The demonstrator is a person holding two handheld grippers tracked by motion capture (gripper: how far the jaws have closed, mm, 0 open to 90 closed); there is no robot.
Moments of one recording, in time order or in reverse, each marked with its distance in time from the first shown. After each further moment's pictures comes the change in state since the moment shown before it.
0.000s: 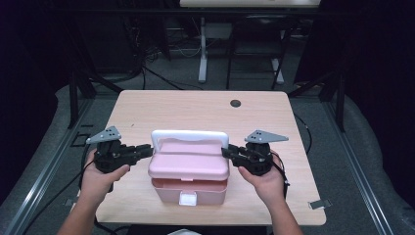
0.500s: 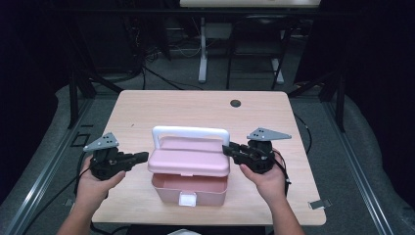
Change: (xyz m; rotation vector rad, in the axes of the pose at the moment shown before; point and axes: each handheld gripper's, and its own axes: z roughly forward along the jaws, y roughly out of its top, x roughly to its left) left arm -0.006 -0.015 -0.008 0.038 0.022 0.012; right arm -0.003 0.005 -0.004 -0.020 0.010 0.009
